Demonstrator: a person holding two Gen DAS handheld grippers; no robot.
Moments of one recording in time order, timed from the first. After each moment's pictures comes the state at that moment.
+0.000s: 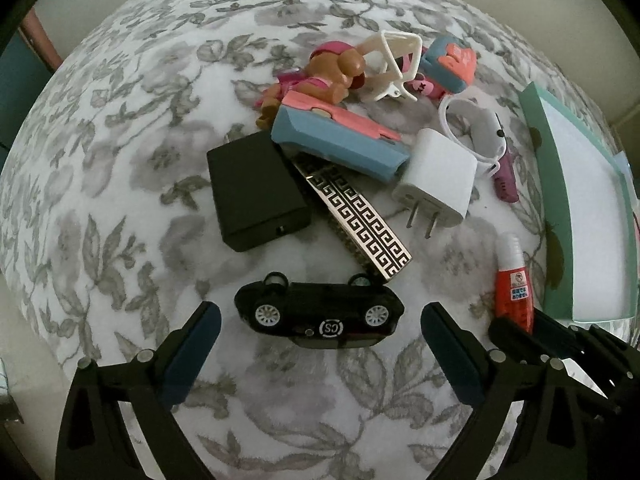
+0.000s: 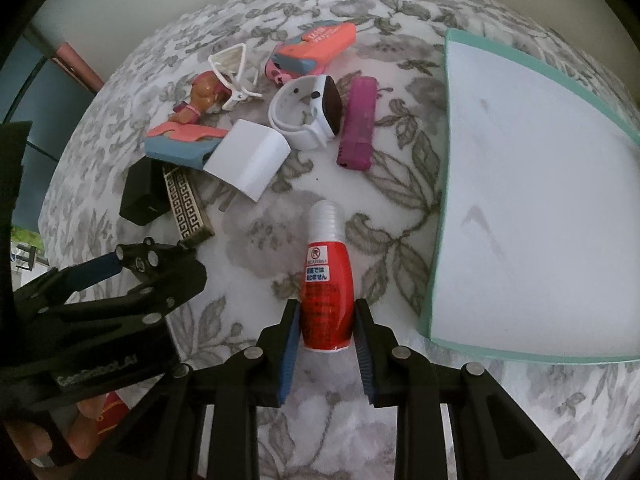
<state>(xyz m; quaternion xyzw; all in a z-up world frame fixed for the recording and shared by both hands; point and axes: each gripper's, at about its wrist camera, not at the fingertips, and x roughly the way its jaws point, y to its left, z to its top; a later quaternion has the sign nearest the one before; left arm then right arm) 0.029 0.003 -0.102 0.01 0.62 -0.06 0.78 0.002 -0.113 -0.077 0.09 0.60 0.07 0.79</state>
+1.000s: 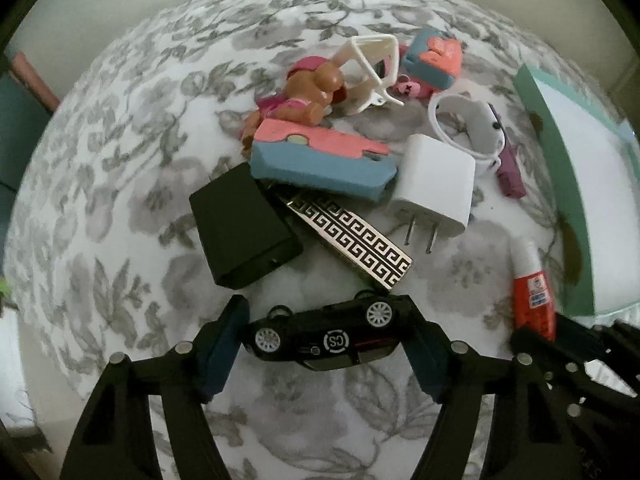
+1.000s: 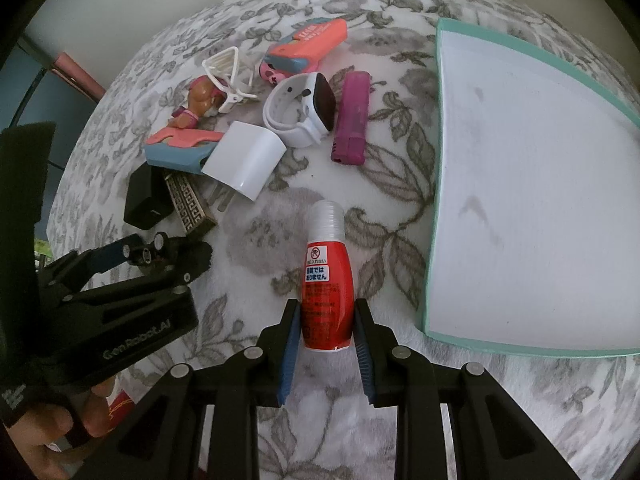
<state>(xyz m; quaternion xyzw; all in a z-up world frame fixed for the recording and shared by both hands) 0.062 -0.019 -0.123 0.08 0.60 -0.06 0.80 0.003 -0.119 -0.079 0.12 0.61 0.07 0.78</state>
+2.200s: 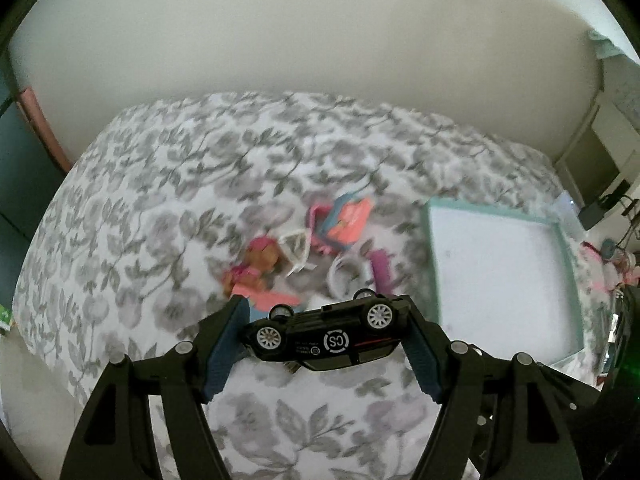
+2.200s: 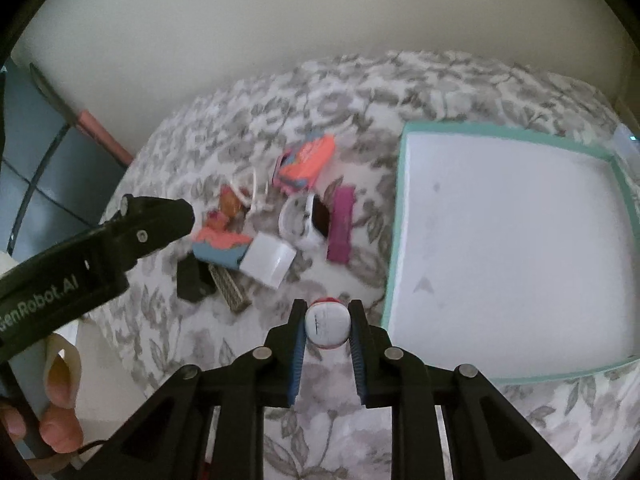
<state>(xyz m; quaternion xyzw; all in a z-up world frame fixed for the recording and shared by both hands) 0.054 -0.039 0.040 0.04 0.49 -0.11 0.86 -0.004 -0.168 -0.003 0.18 0.49 0.06 0.85</state>
